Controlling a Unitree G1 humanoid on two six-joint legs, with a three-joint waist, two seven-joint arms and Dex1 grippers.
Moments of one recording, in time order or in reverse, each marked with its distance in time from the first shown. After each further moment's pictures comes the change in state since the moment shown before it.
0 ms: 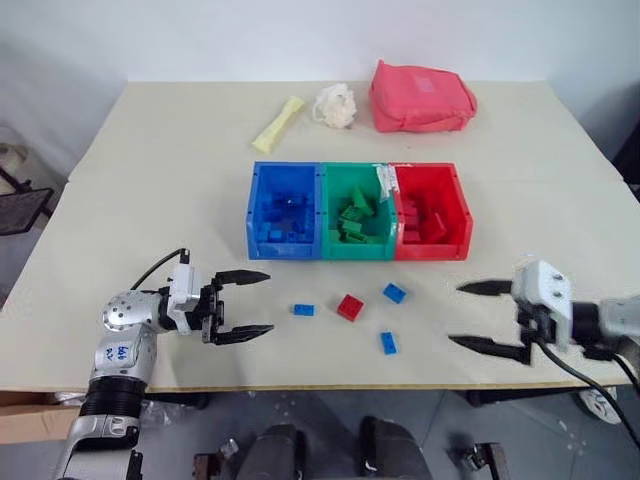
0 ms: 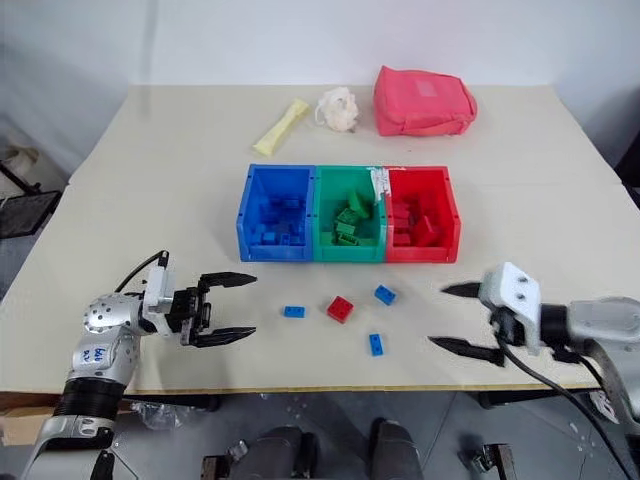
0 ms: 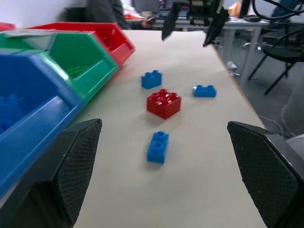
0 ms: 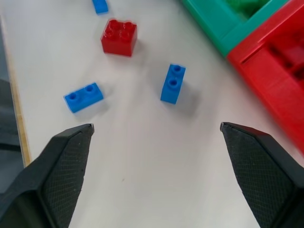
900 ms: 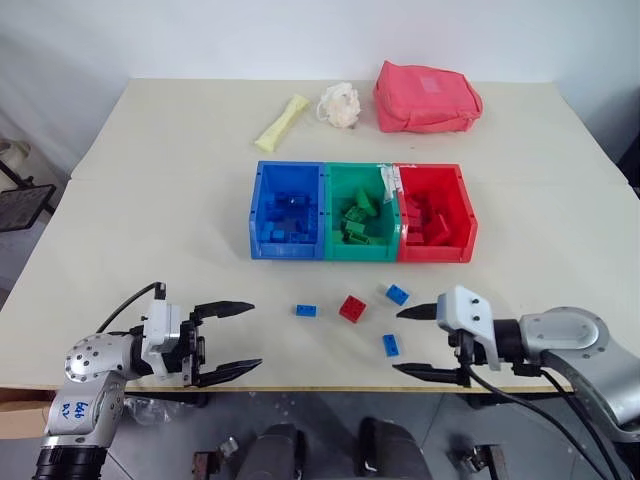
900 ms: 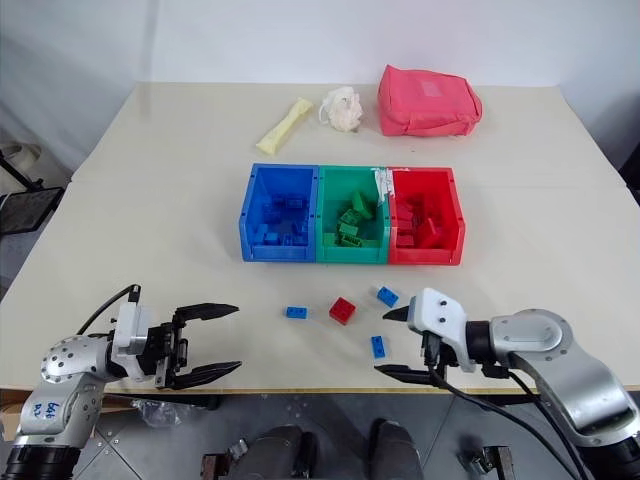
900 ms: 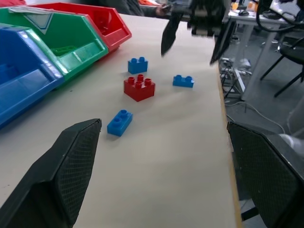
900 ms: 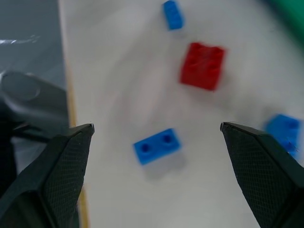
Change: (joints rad) left arm 0.358 0.069 0.082 -0.435 -0.059 0.170 0.180; right arm -0.166 0.075 0.384 -0.203 -0.019 0.163 -0.178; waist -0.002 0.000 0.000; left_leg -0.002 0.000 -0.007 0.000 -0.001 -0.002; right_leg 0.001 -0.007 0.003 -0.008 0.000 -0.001
